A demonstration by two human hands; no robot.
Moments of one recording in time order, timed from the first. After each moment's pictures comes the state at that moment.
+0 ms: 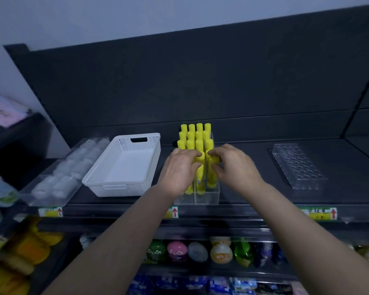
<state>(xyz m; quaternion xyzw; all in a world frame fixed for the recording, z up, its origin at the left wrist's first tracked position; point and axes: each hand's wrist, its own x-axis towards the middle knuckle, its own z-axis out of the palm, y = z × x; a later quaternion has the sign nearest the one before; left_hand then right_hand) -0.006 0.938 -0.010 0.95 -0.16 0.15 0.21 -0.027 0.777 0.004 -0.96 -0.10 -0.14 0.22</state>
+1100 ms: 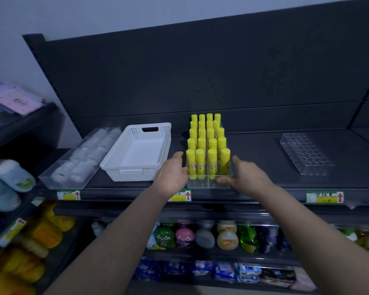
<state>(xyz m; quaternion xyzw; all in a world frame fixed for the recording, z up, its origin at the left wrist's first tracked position) -0.047 0.990 -0.028 0.96 -0.02 0.01 0.29 -0.060 0.789 -0.028 -0.98 -0.01 0.05 0.20</state>
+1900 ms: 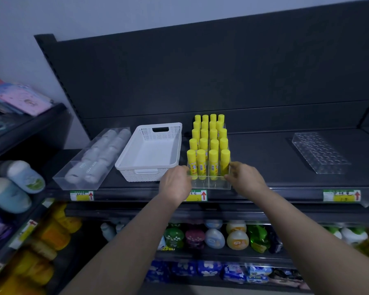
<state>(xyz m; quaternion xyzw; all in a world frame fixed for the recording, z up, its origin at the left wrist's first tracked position) -0.055 1.031 -0.045 0.98 -0.03 0.04 0.20 -0.061 0.844 -0.037 -0.96 0.03 0.00 0.27</state>
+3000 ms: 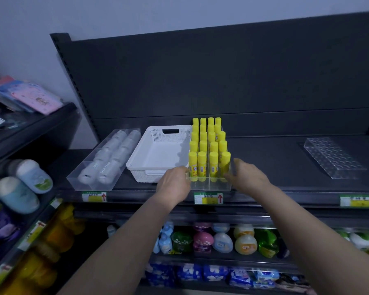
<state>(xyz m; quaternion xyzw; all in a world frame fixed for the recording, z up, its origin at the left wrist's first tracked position) -0.050 1.089 -0.041 0.98 -0.02 0.02 0.22 -0.052 0.894 -0.023 -0.98 0.04 0.04 0.20</state>
